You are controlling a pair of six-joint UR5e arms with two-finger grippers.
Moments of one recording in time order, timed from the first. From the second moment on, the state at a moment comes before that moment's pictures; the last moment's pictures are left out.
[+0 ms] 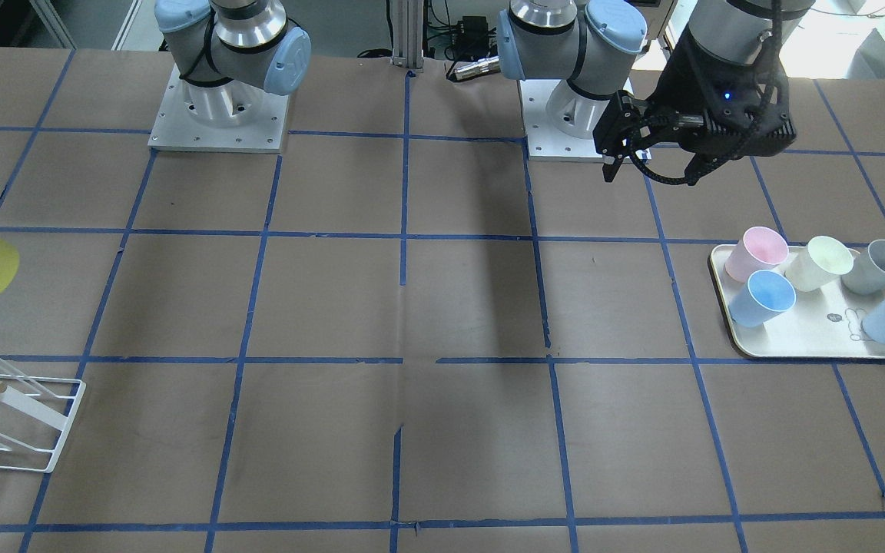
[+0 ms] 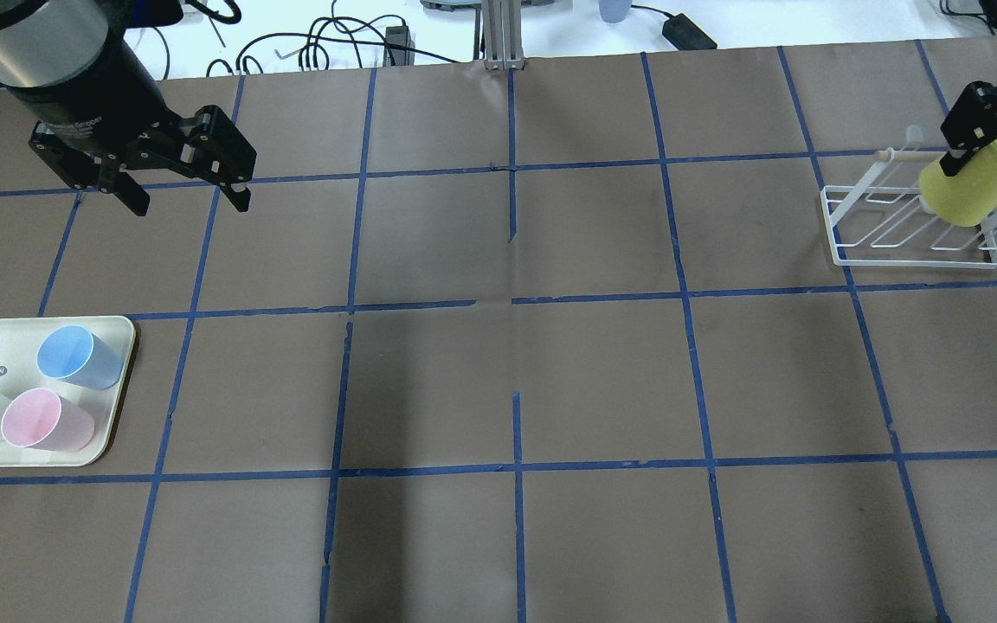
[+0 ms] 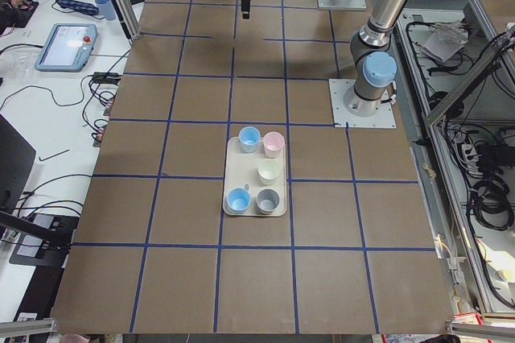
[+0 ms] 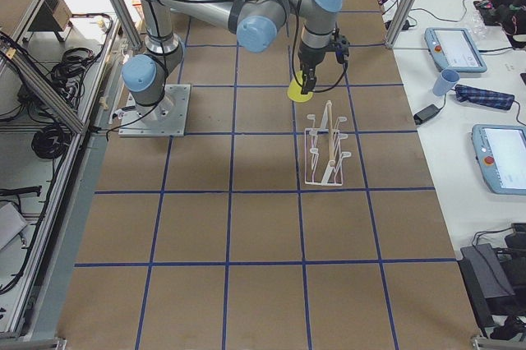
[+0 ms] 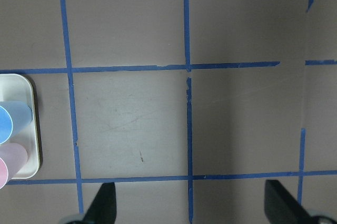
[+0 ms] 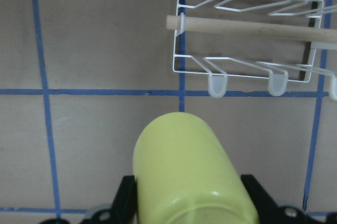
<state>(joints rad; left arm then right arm) -1.51 -1.54 -1.51 -1.66 1.55 0.08 1.15 -1.44 1.47 -1.55 -1.56 -0.44</state>
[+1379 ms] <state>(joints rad) -1.25 -1.50 -1.69 -1.77 0.78 0.32 1.43 -1.52 1.47 -1.07 -0.57 -0.41</state>
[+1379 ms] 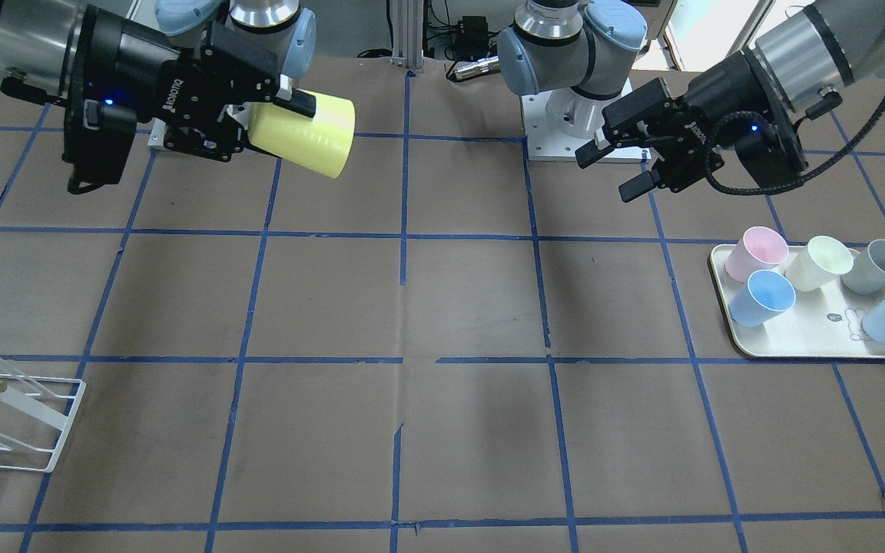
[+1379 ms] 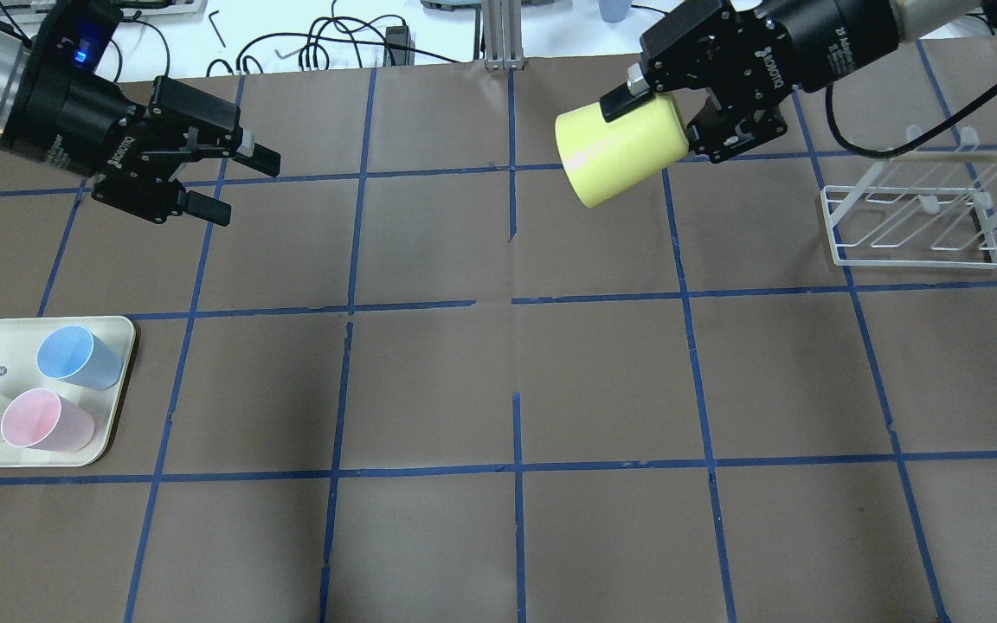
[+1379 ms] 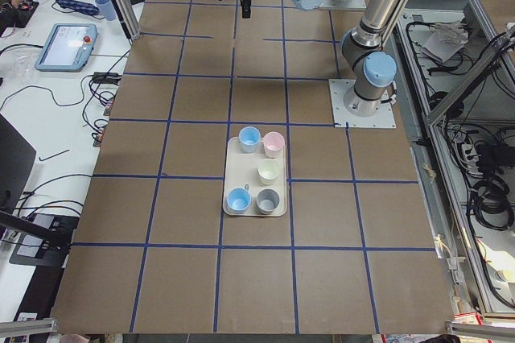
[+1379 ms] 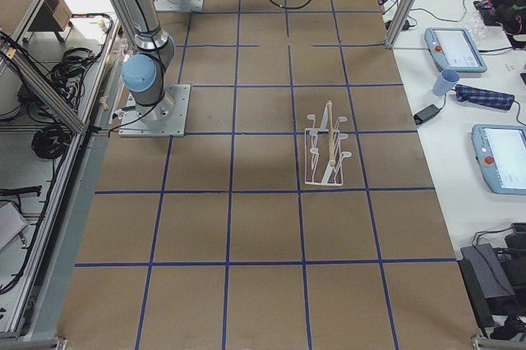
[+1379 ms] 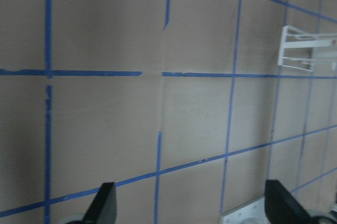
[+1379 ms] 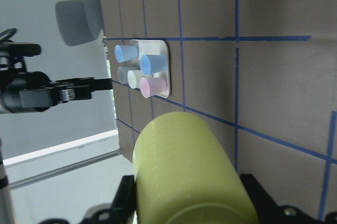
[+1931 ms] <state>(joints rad) -1.25 -1.47 -1.87 -1.76 0.25 0.33 1.49 -1.55 1.57 -1.02 -0.19 -0.41</state>
